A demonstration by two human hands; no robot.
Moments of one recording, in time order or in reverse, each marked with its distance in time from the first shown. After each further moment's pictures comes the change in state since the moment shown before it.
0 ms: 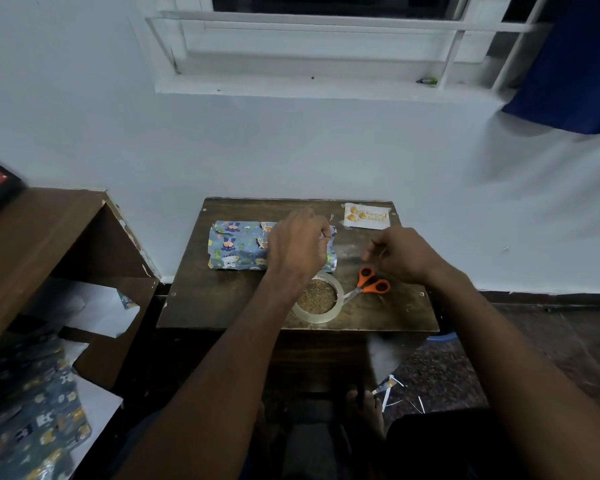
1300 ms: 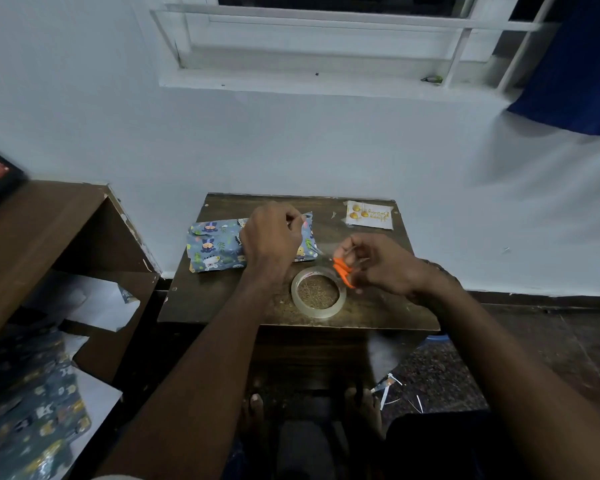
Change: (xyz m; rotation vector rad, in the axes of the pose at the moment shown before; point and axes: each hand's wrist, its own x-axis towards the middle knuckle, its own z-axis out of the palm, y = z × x) left_hand 0.005 -0.028 -0.007 -0.138 0.162 -0.337; right_hand -0.027 -0.029 0.014 0.581 -0.218 -0.096
